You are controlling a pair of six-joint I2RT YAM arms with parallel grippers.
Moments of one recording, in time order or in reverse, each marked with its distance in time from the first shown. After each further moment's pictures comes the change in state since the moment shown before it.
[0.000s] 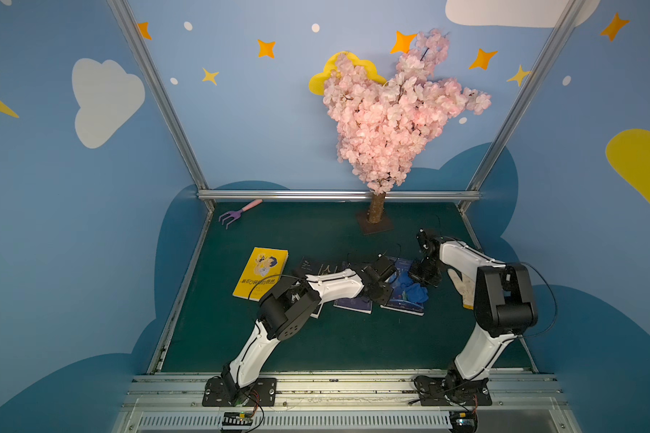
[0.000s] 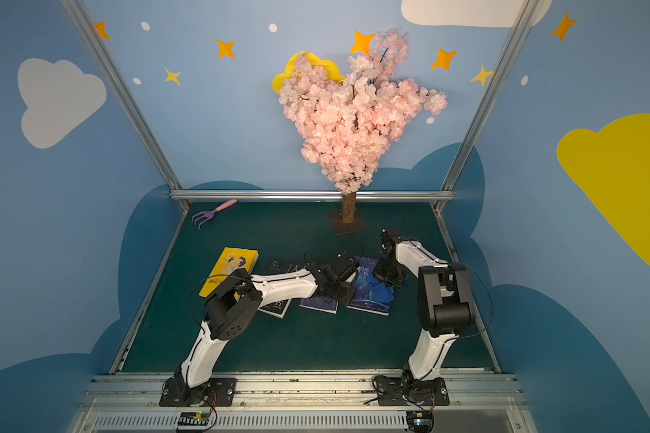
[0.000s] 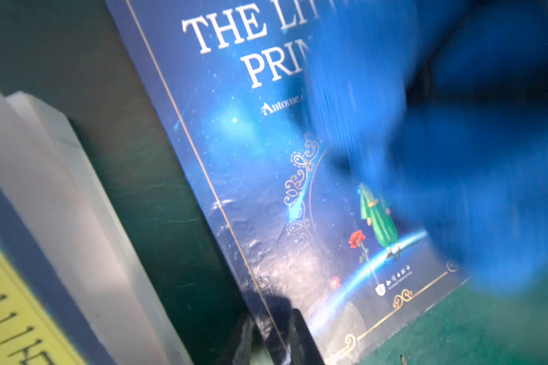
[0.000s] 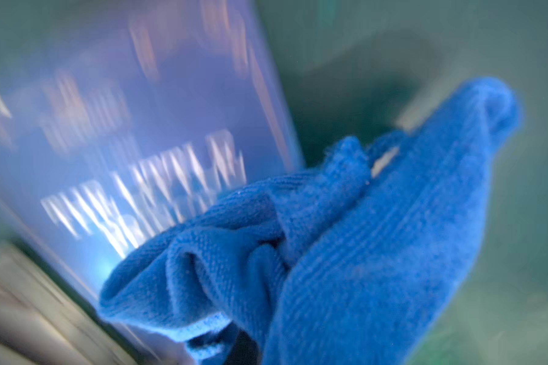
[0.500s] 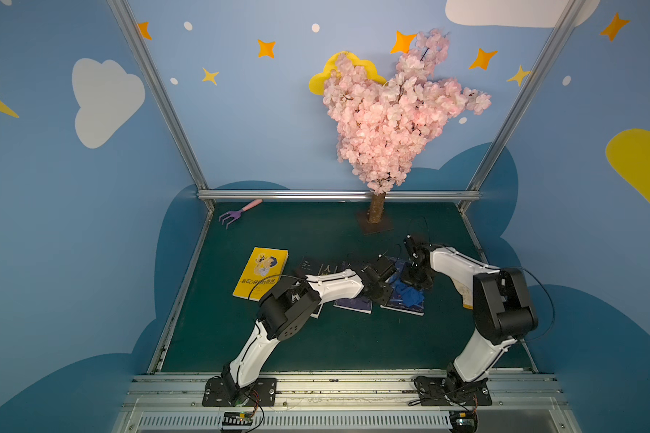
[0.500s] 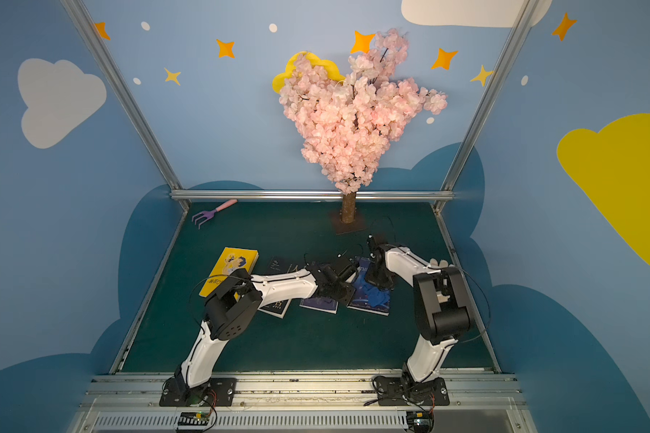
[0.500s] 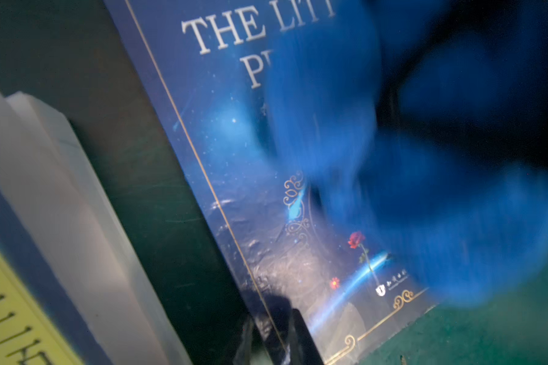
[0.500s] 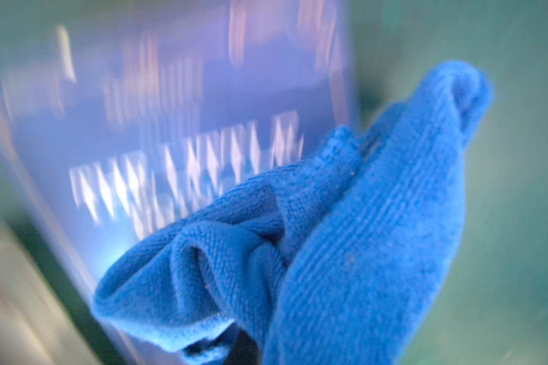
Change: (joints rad) left arm -0.001 -0.003 -0.010 0.010 -0.002 -0.001; right arm 0.188 -0.184 -0.254 0.093 0.095 0.032
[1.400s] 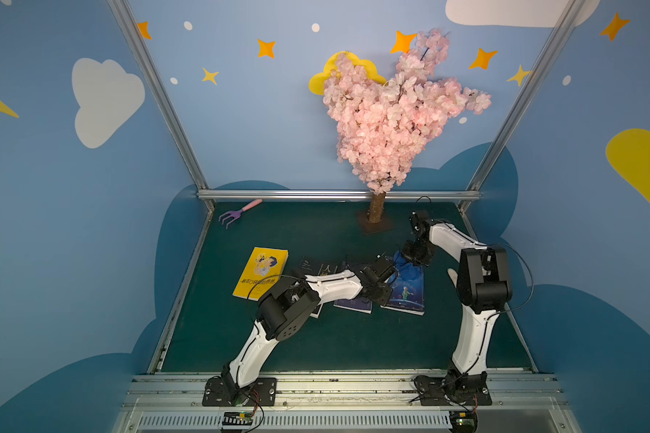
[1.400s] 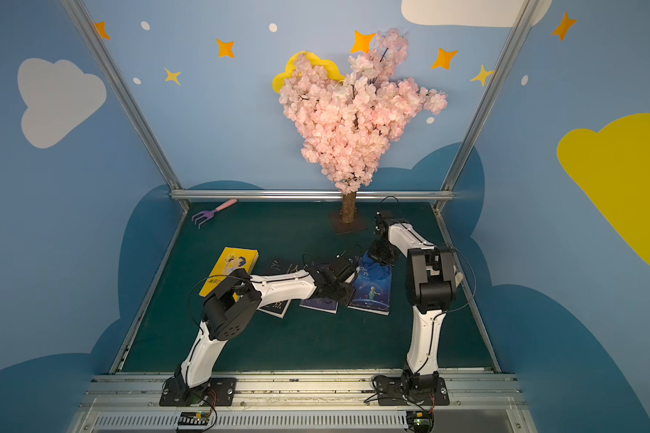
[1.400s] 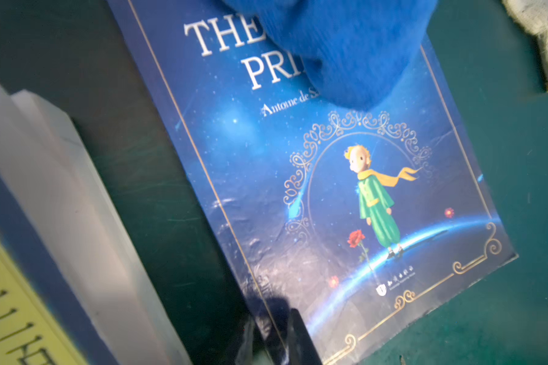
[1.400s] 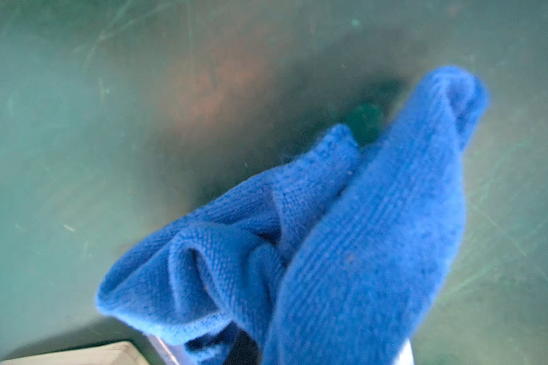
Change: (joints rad) left arm 0.000 -0.011 -0.025 0.031 0.005 -0.010; right arm -0.138 0.335 0.446 -0.084 -0.076 -0.053
